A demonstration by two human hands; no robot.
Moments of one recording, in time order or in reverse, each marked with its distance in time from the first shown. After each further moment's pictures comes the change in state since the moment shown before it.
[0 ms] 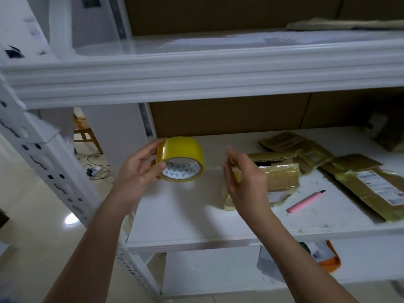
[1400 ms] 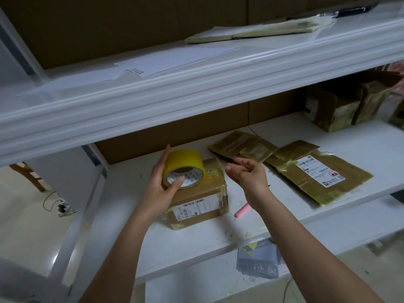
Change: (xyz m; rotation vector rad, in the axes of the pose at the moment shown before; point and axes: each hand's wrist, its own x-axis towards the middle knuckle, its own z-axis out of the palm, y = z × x) left_hand 0.055 -0.033 0.181 0.426 -0.194 -0.053; right_hand 0.027 0.143 -0.111 0.770 0.115 1.155
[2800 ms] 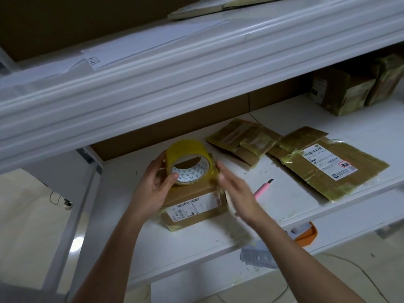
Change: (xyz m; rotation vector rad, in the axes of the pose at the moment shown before) left_hand 0.026 -0.018 0.005 0.080 0.012 -0.076; right_hand -0.006 0.039 -0.006 -0.425 -0.354 -0.208
